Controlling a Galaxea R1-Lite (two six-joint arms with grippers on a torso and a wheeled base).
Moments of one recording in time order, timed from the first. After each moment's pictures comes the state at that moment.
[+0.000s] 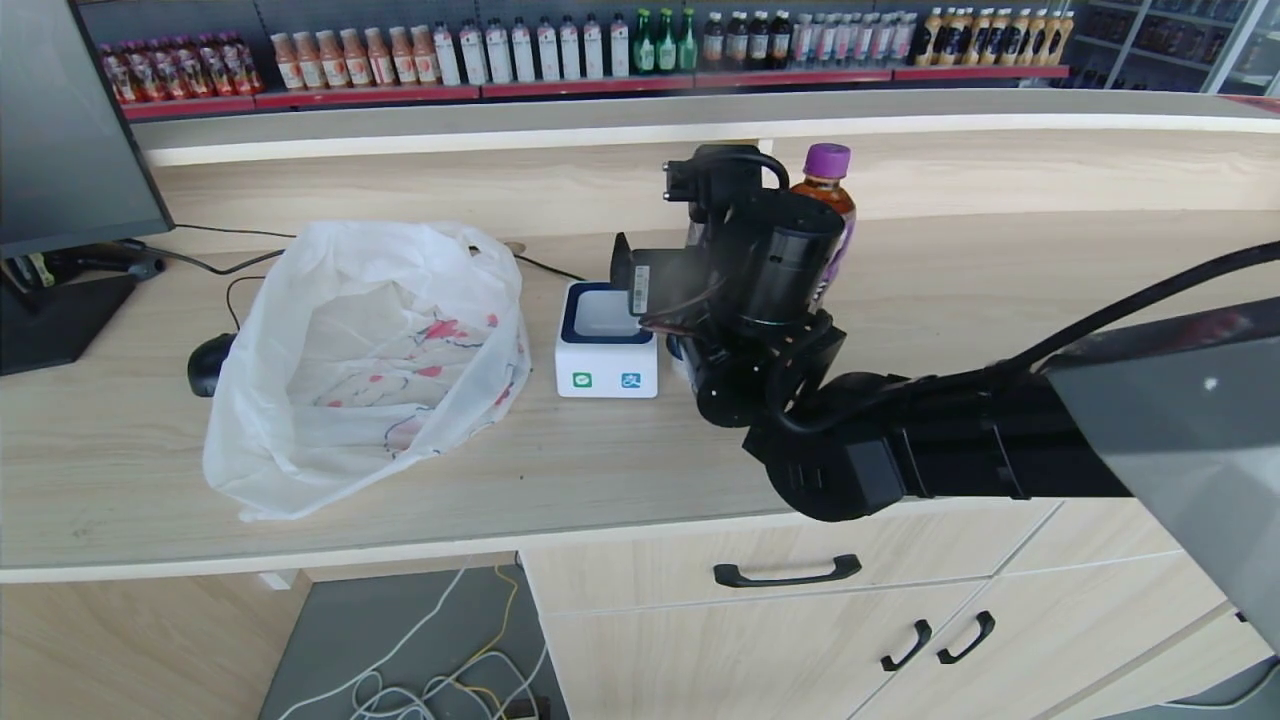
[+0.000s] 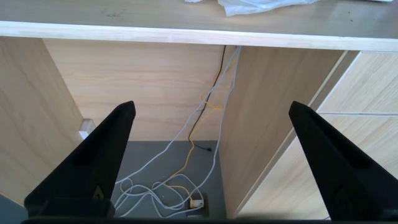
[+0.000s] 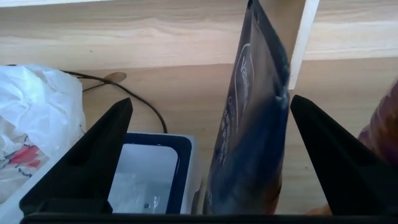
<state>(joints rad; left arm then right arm) 0.00 0.00 0.00 0.00 0.00 -0.01 0.78 2.18 -1.59 -0.85 -0.65 -0.12</state>
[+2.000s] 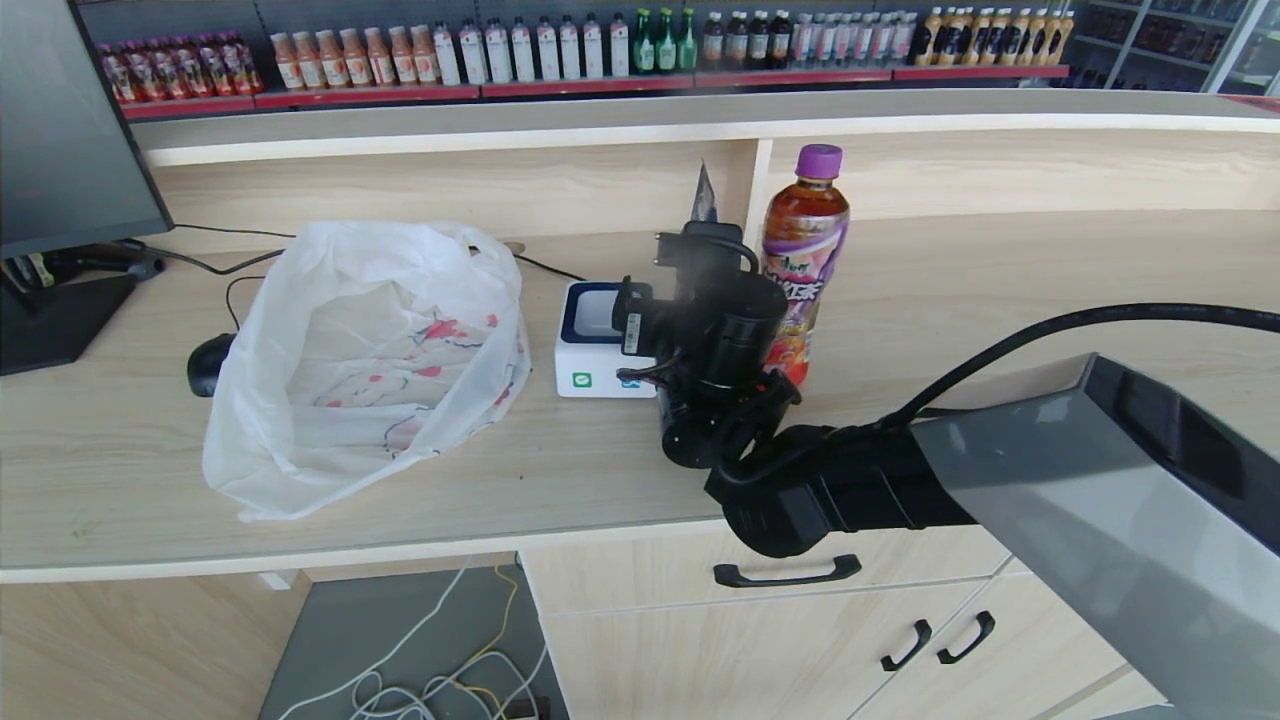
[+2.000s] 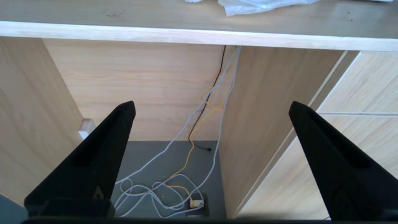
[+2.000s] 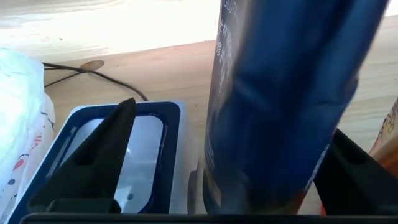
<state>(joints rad) 0.00 0.00 0.00 0.00 0.00 -0.01 0.77 2.31 -1.59 -0.99 -0.74 -0.07</state>
